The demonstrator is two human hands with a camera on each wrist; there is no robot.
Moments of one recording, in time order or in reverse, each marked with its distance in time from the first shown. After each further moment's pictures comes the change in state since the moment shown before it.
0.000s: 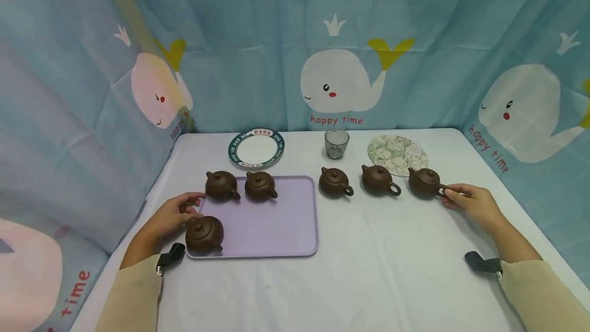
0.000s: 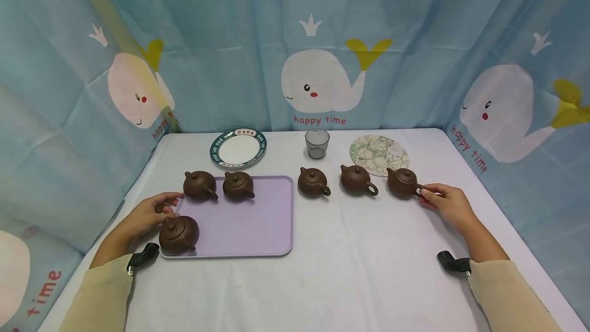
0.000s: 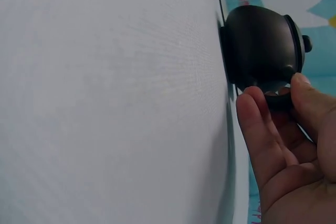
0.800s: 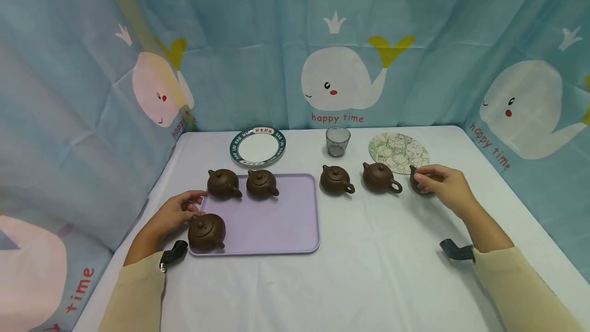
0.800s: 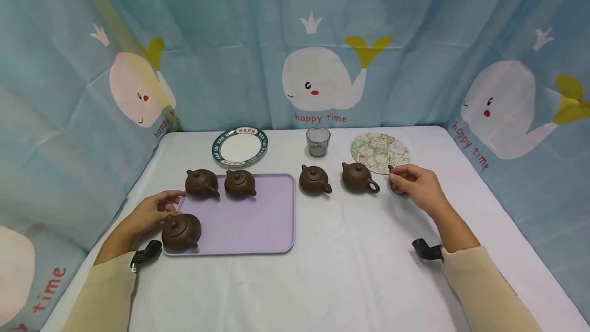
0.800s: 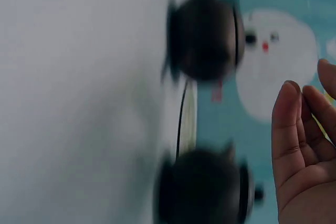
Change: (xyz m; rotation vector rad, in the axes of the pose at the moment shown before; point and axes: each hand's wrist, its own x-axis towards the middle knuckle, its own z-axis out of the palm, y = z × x) left_hand 0.000 0.003 0.001 0.019 0.017 -0.019; right_hand 0.006 -0.081 0.057 -0.184 0.044 -0.084
